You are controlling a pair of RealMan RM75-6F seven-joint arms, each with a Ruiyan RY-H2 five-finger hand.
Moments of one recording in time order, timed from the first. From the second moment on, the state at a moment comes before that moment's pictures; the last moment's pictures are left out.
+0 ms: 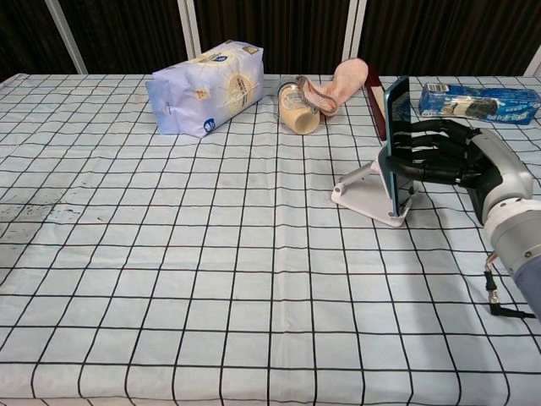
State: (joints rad) left arm -0.12 -1.06 -0.03 -1.70 1.39 1.36 0.05; right arm 0.37 -1.97 0.37 -1.27 -1.20 1.26 0.55
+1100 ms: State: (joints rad) left arm -0.12 -1.06 -0.03 -1.70 1.40 1.36 0.05; right arm 0.37 -1.97 0.35 -1.27 -1.22 1.24 0.51
